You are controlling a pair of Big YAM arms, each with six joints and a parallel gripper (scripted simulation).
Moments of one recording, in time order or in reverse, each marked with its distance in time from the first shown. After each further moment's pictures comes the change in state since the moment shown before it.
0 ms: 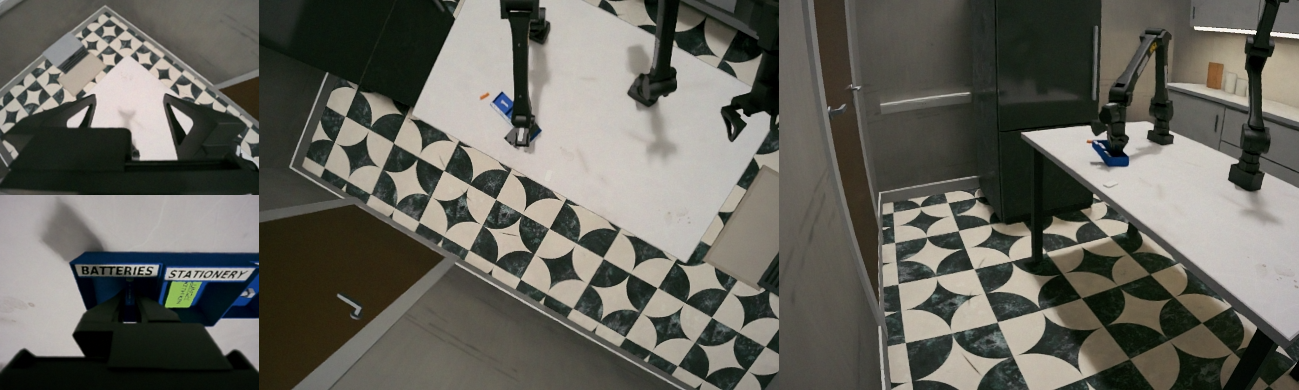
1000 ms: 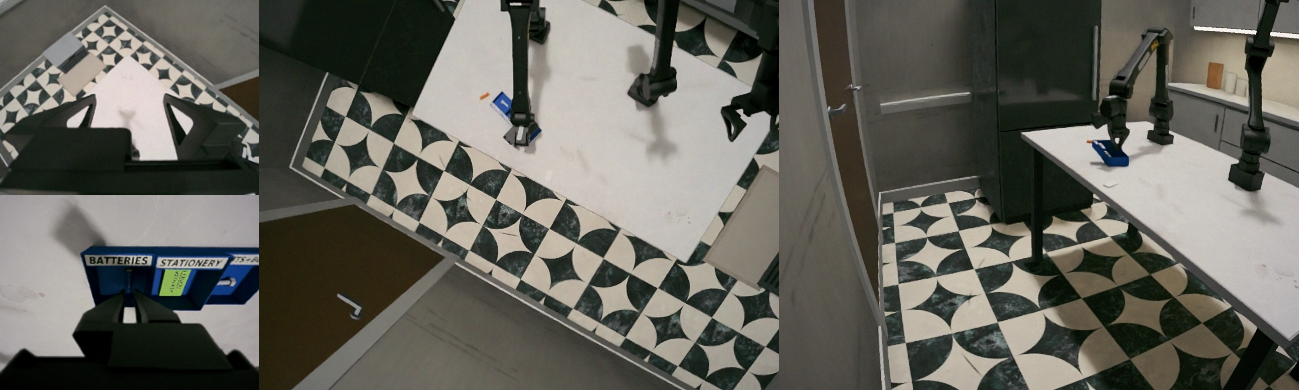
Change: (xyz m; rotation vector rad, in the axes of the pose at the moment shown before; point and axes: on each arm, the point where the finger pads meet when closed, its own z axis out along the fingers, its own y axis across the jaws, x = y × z) left arm 0.000 0.000 0.000 0.000 0.000 0.000; right arm 0.001 -0.001 -0.028 0.003 0.003 0.000
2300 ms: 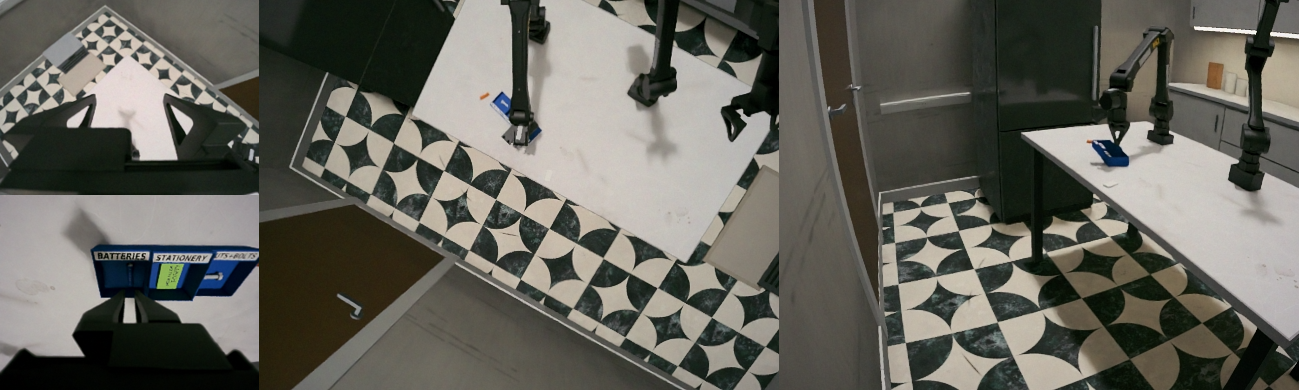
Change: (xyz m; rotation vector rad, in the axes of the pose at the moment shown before) left arm 0.000 0.000 0.000 0.000 0.000 0.000; right arm -0.002 0.001 -0.027 -0.007 -0.008 0.000
